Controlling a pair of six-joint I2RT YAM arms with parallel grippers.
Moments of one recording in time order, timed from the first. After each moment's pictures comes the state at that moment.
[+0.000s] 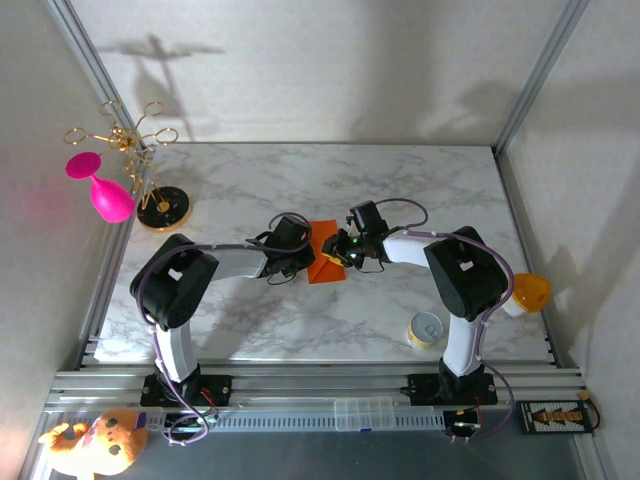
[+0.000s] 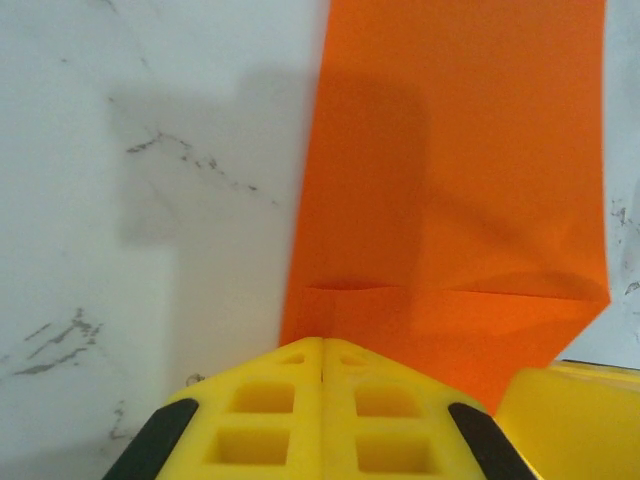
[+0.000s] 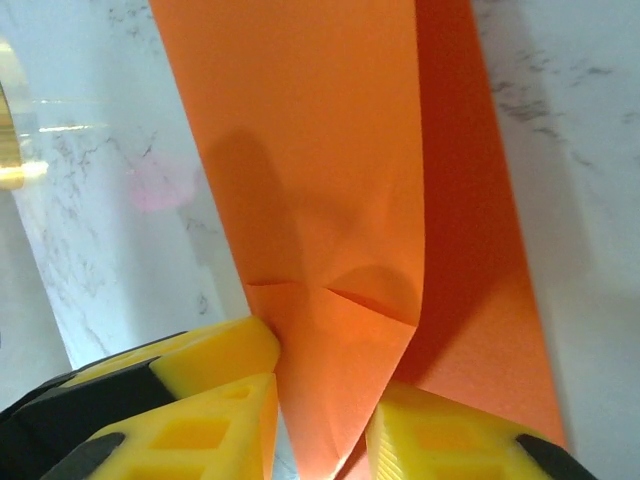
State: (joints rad) left arm -0.60 1.86 0.97 -0.02 0.06 -1.03; right arm 0.55 1.90 1.03 -0.04 -0.49 0.93
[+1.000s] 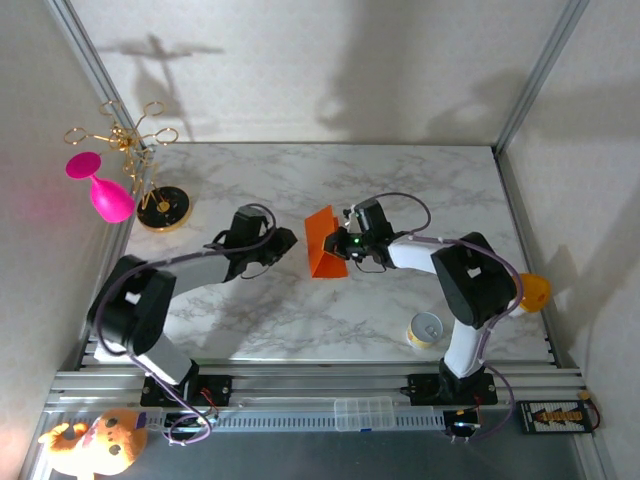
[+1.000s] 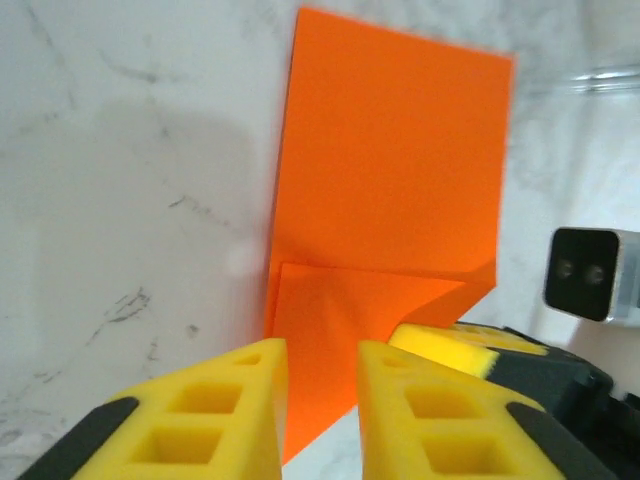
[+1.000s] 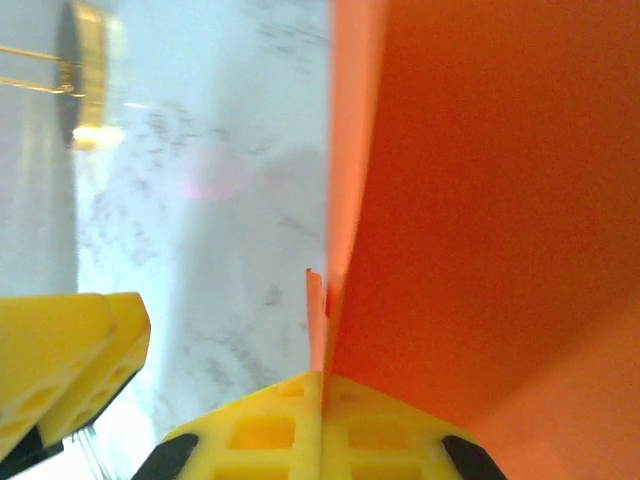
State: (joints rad) left arm -0.40 1.58 0.75 0.18 0.33 -1.11; right arm 0.55 1.81 0.96 0.12 -0.51 0.77
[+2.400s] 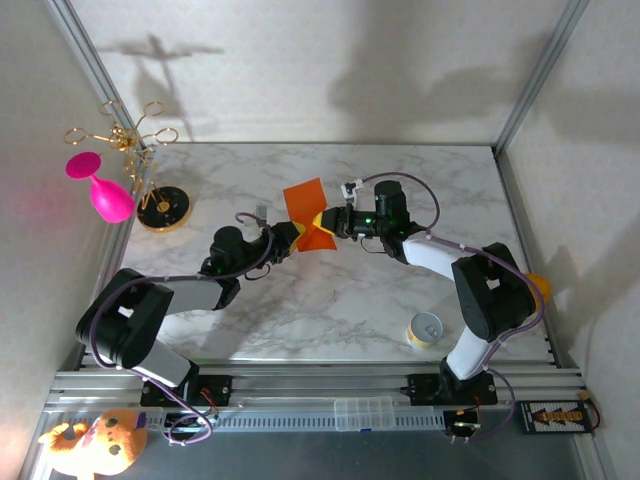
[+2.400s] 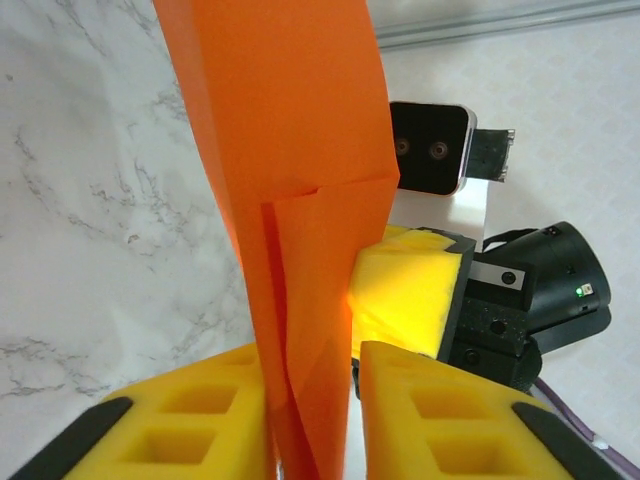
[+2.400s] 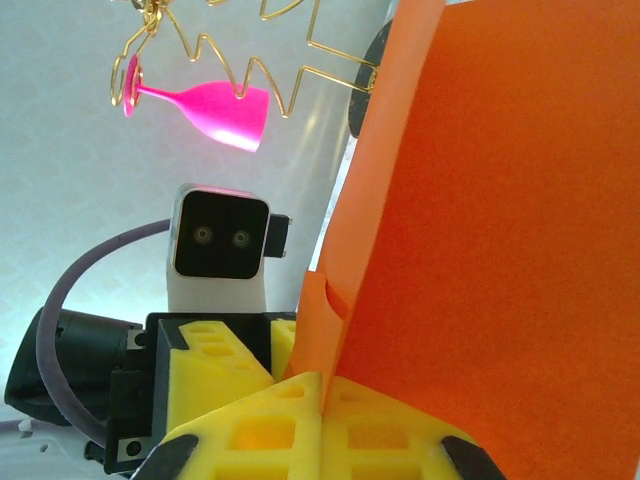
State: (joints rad) left arm -0.44 1.53 0.51 0.93 0.52 -1.37; right arm 0.49 1.71 0.96 0.42 -0.89 0.94
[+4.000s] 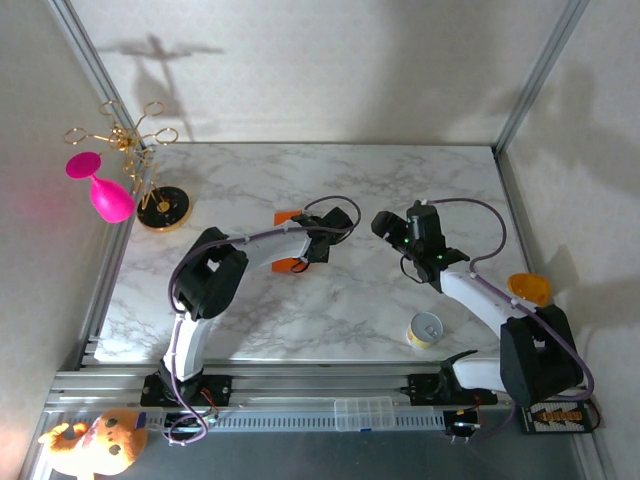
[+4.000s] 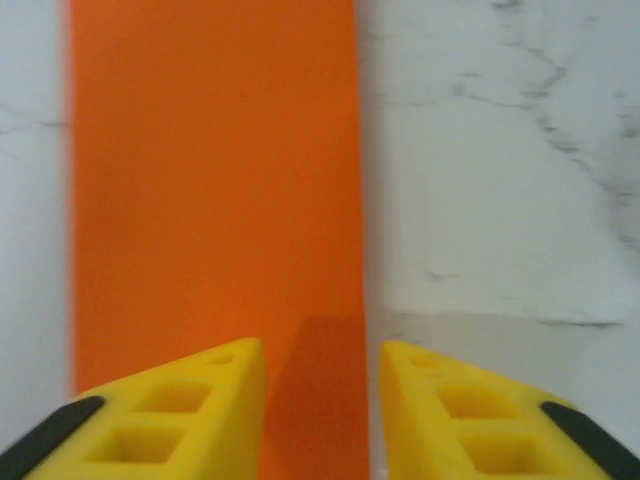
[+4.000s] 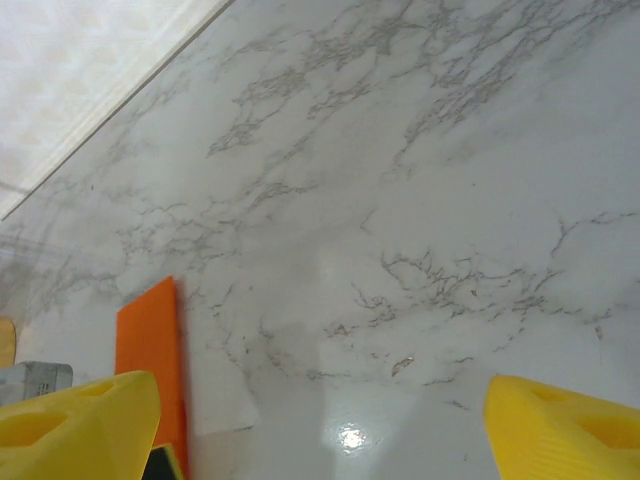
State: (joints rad) left arm -0.76 2.08 1.49 -0.70 -0.43 -0.70; right arm 0.39 1.29 0.71 -0.02 0.02 0.80
